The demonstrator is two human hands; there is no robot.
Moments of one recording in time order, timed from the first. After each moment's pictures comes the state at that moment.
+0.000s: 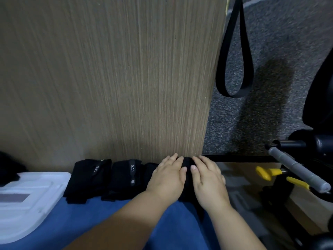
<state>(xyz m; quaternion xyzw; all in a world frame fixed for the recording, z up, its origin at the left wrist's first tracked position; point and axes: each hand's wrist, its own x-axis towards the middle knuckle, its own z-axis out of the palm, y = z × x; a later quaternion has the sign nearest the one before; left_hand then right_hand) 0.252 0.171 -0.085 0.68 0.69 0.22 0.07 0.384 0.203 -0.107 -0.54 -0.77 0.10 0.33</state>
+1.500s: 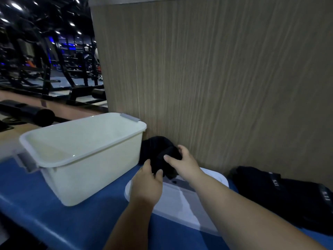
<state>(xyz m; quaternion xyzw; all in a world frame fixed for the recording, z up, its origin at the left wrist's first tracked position) -0.178 -0.046 -0.128 0.31 0.86 0.39 0.07 -0.109 0.076 -0.099 -0.33 -0.77 0.49 0.24</state>
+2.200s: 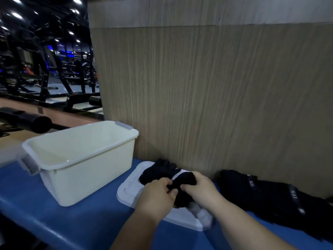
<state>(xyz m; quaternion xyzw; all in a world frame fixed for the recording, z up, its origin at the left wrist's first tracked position) -0.114 -0.054 -0.103 0.43 0.82 0.35 0.13 -0.009 0.058 -0.093 -0.37 -0.79 0.43 0.22</state>
